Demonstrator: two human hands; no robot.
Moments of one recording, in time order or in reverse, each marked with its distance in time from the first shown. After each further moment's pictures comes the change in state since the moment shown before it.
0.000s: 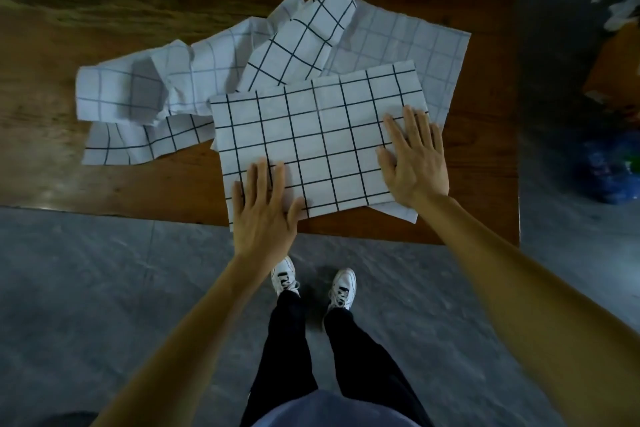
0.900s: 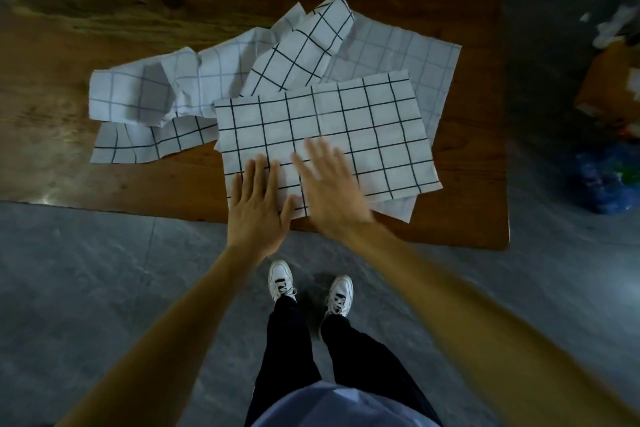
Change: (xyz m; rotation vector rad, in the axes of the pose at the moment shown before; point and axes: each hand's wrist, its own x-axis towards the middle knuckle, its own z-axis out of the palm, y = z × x) left_hand 0.006 -0.012 0.001 -0.018 0.018 0.054; right_hand -0.036 -0.118 -0.009 0.021 -0.035 -0.340
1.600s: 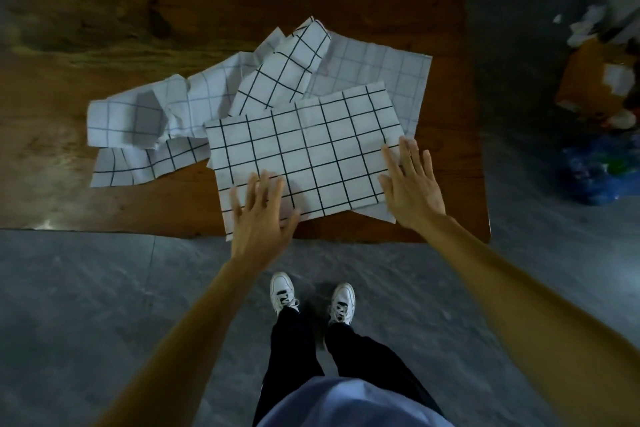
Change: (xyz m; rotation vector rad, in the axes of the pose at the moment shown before) left_hand -0.002 0.018 -0.018 -0.067 0.064 0.099; right_hand -0.052 0.128 -0.007 -0.070 -0.068 0.351
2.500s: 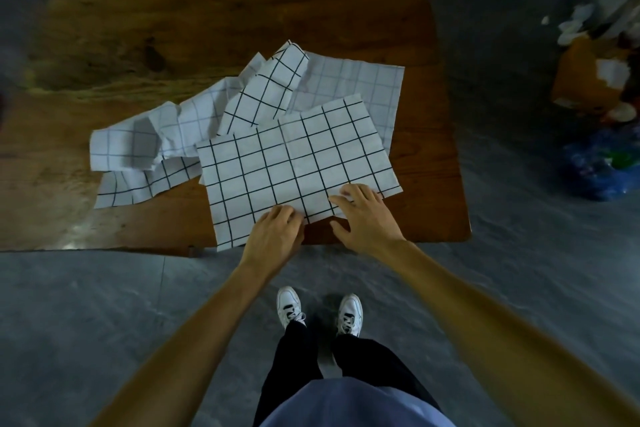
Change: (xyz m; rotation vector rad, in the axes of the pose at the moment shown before) left_hand -0.004 0.045 -0.004 0.104 0.068 0.316; right_hand -0.037 -0.040 -0.003 0.255 0.014 -0.253
